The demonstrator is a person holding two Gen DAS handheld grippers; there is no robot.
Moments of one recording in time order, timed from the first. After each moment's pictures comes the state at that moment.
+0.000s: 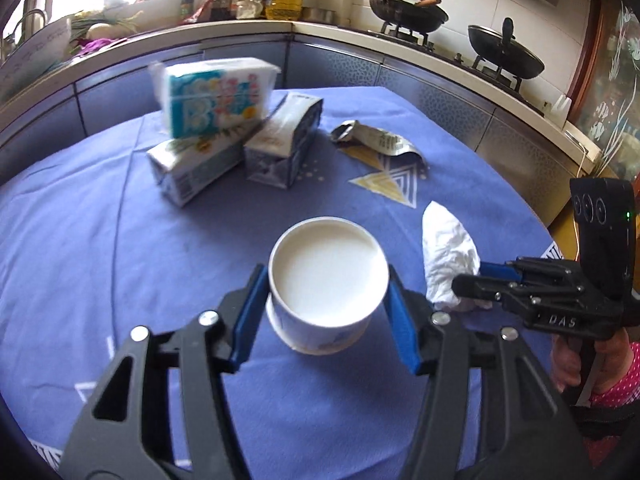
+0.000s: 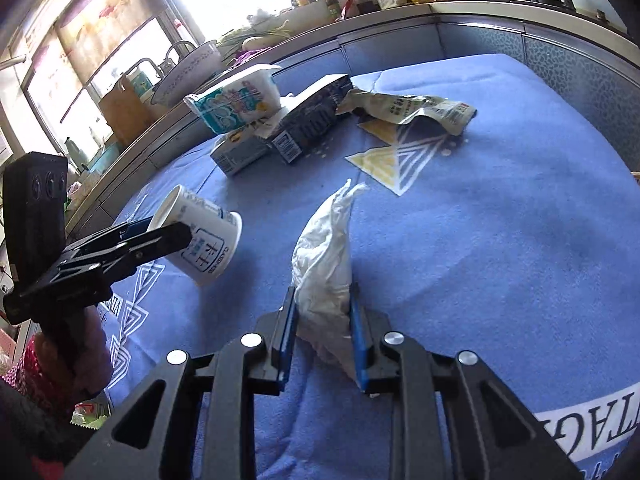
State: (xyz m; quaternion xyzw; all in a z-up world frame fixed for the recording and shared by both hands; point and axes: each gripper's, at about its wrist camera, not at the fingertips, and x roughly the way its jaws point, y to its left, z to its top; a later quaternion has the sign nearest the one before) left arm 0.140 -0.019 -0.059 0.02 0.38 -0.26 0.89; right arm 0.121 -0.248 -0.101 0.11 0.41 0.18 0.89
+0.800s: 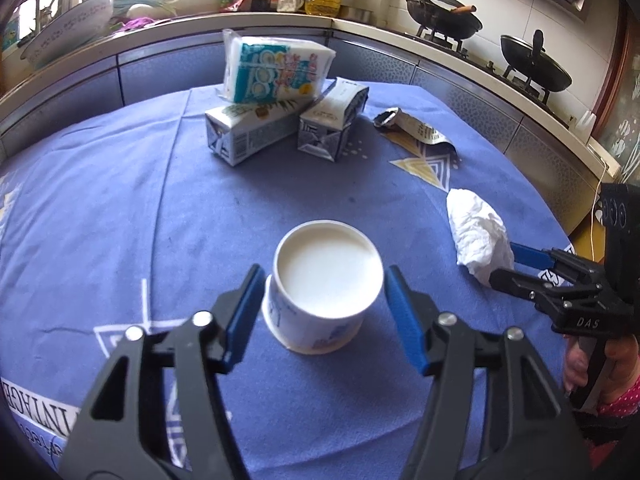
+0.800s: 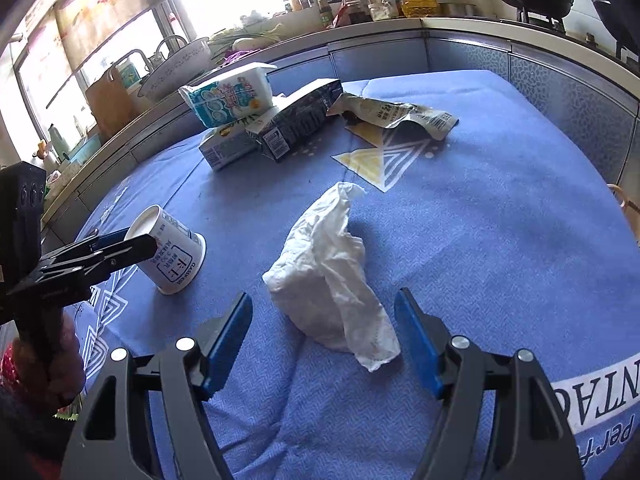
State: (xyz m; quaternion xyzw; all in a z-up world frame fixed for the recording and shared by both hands) left arm 0.123 0.003 -0.070 0.00 0.40 -0.22 0.89; right arm 0.104 -0.245 -0.104 0.06 0.39 0.14 0.91
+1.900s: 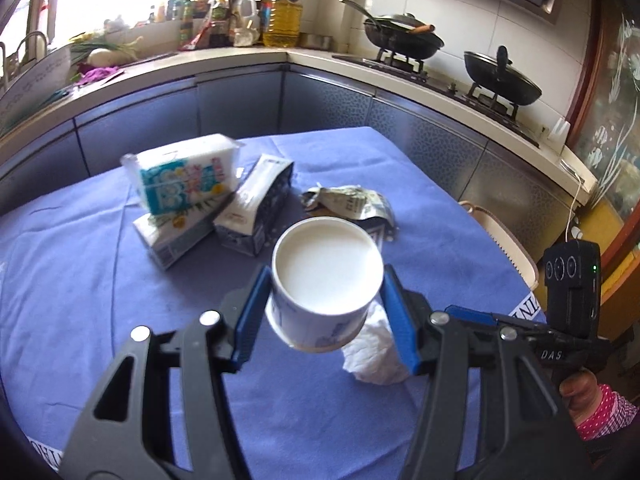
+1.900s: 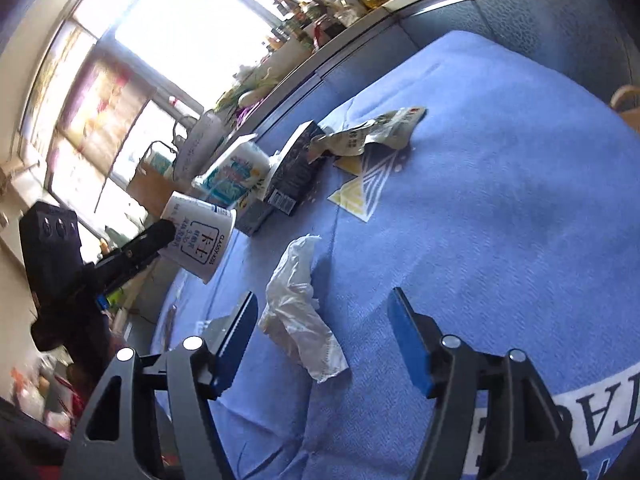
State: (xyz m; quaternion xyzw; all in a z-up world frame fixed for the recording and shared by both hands) left arm 0.151 -0.061 0.000 0.00 0.36 -0.25 0.90; right arm 0.122 -0.310 -0.099 0.25 0.37 0.22 0.87
